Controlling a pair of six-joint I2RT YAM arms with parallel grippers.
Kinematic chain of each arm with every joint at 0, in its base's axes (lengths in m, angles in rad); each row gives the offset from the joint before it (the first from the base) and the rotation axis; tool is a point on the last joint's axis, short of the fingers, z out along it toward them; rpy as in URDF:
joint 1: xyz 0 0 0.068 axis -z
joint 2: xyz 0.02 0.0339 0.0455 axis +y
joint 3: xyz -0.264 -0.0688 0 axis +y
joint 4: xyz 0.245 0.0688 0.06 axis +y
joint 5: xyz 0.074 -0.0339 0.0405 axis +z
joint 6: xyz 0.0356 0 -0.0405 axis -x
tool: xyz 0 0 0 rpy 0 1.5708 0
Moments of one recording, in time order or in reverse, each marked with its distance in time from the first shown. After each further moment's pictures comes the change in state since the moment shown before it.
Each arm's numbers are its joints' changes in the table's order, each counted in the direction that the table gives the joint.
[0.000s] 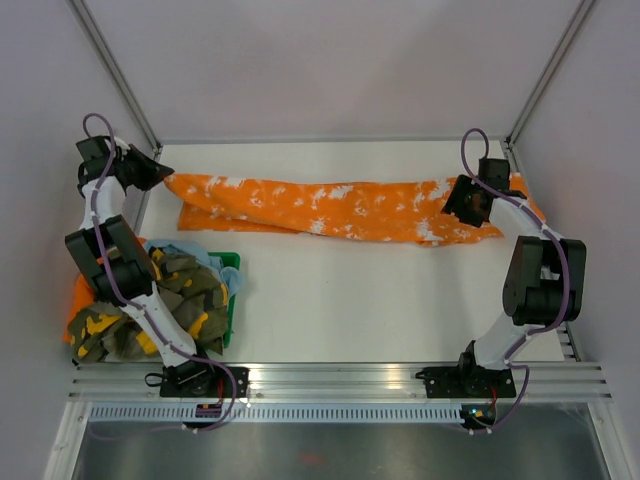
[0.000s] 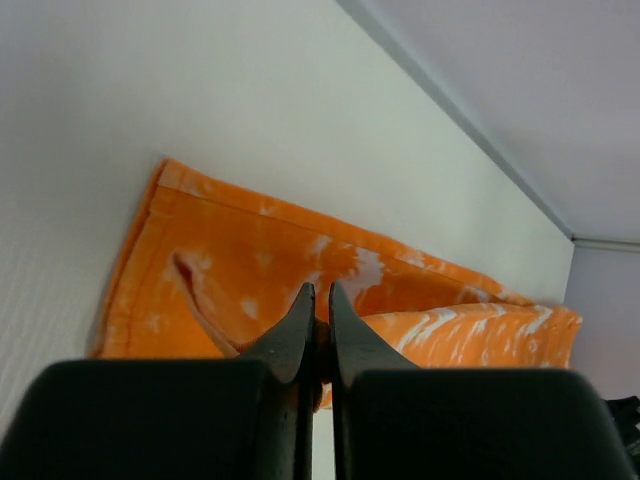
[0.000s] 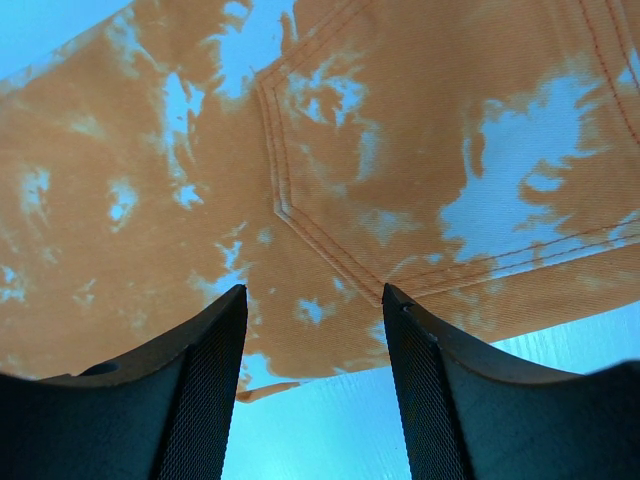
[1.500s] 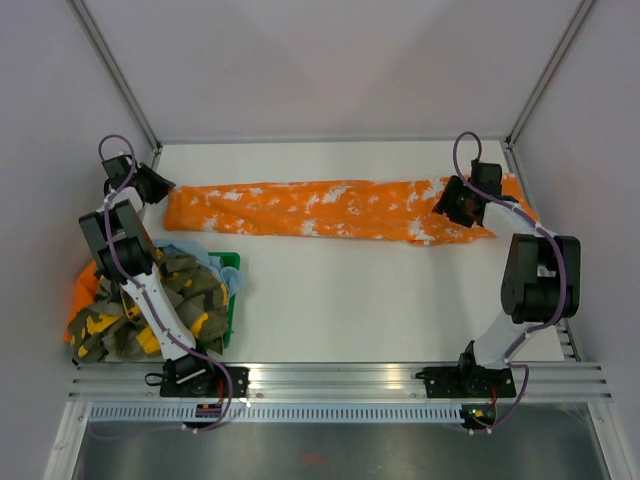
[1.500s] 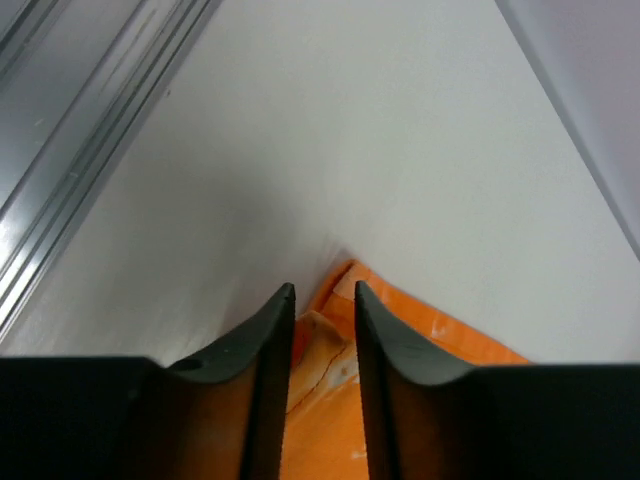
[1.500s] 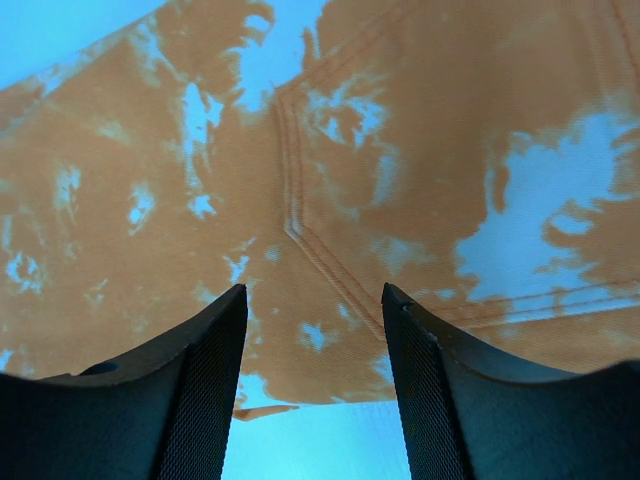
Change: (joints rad) left arm 0.024 0.243 -0.022 -0.257 0.278 0.052; right arm -0.035 0.015 0.059 -0.116 0.035 -0.036
